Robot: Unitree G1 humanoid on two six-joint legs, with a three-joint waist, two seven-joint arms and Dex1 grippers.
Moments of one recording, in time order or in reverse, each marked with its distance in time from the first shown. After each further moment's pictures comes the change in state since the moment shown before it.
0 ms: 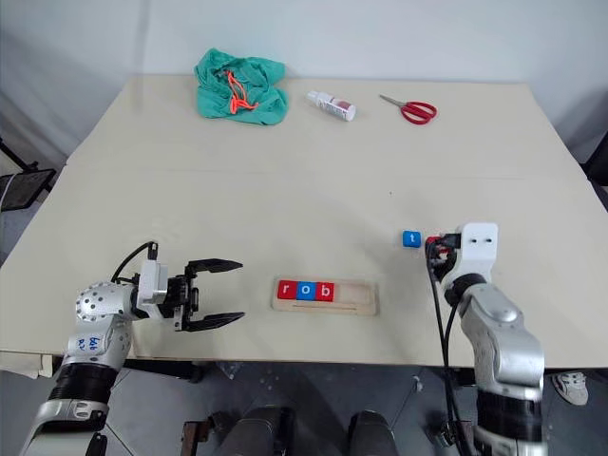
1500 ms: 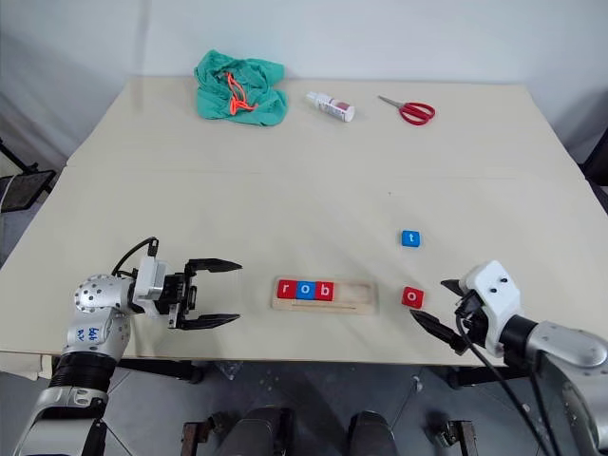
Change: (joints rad) left arm -0.043 0.023 -0.006 0.066 -0.016 -0.013 -0.076; right arm 0.263 -0.522 -0.049 -0.003 0.119 -0.175 0.681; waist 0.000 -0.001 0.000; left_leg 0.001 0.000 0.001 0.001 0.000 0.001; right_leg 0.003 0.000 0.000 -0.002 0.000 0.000
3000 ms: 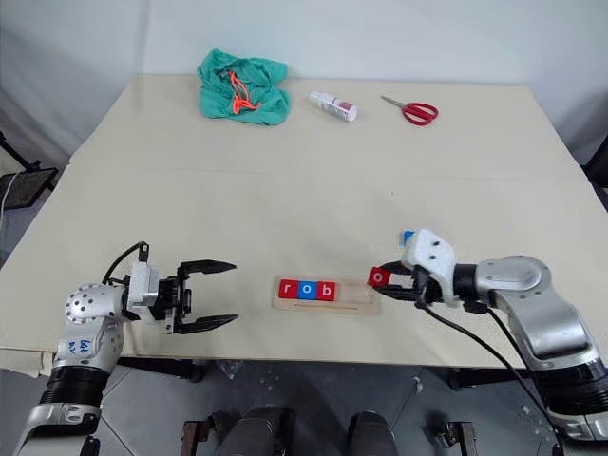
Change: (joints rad) left arm 0.083 -0.003 0.024 -0.108 0.000 0.016 0.086; right arm -0.479 -0.018 0.433 0.206 -0.158 -0.120 0.268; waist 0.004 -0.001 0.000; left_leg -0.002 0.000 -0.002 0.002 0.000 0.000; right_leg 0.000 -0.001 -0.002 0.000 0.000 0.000
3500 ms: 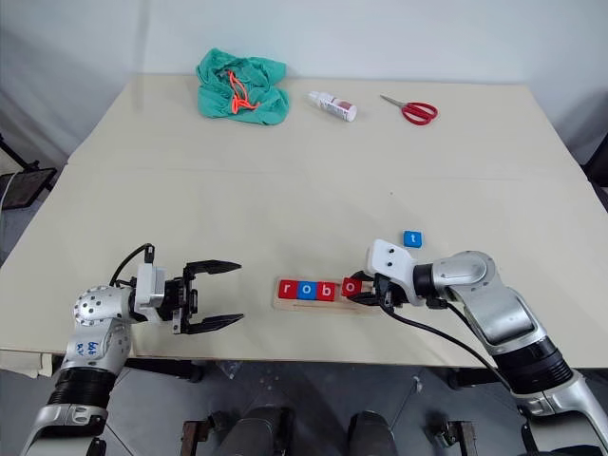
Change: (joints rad) left arm 0.013 -0.022 -0.009 -0.003 0.002 -0.019 0.023; right arm -0.115 0.091 0.150 0.093 -0.108 -0.046 0.009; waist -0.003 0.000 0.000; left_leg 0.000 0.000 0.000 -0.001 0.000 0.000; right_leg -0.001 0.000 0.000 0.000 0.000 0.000
